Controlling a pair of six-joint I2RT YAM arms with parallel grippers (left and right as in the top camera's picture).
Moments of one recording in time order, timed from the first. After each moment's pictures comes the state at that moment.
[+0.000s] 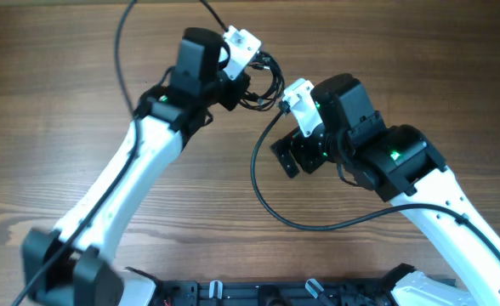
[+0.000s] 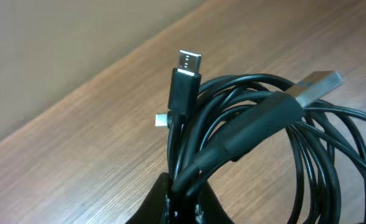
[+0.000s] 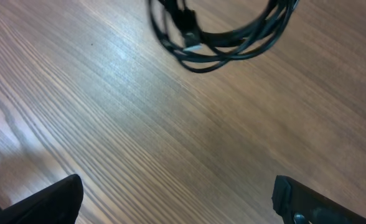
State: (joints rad) left arm -0.41 1.56 1.33 -0.44 0.08 0.30; right arm 0.59 1.32 1.32 -0.91 -0.08 -0.07
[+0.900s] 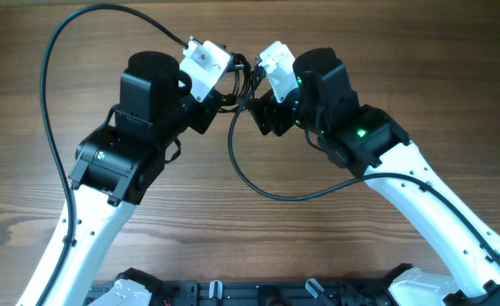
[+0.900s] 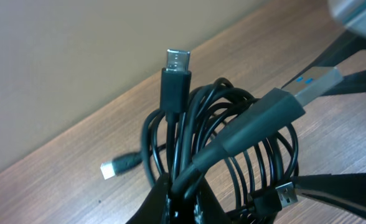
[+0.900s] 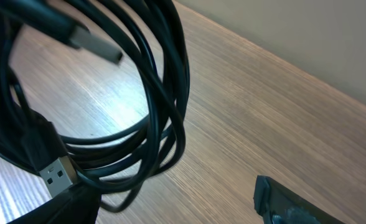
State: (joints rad) left arm -0.41 1.23 1.33 -0.65 0.00 0.29; right arm 0.59 1.46 1.32 -0.48 -0.12 -0.08
